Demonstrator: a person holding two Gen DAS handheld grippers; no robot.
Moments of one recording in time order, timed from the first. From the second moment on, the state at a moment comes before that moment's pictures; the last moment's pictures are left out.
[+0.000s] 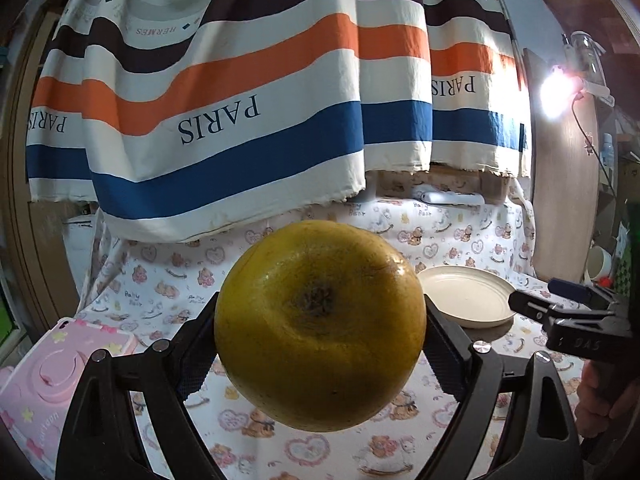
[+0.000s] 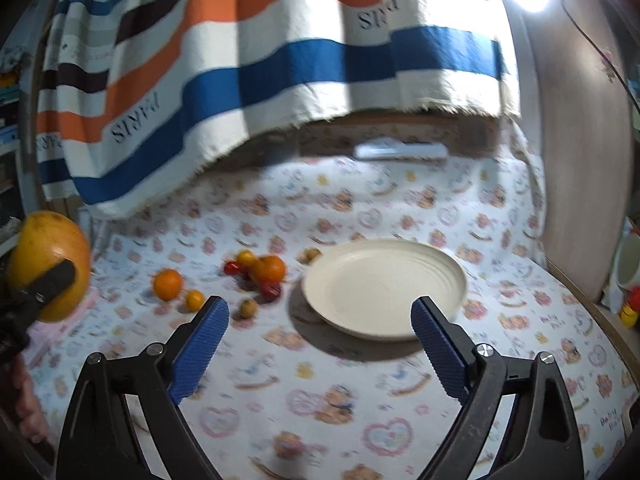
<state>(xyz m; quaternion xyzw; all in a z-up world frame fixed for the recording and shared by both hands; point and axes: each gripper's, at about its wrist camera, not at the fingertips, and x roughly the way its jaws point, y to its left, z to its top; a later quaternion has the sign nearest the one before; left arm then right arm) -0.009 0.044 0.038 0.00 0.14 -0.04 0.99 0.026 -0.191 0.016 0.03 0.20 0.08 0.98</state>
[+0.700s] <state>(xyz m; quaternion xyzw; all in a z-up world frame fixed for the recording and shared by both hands) 0.068 0.070 0.070 0.00 0.15 -0.01 0.99 0.098 -0.136 0.093 0.05 0.17 0.13 0.97</state>
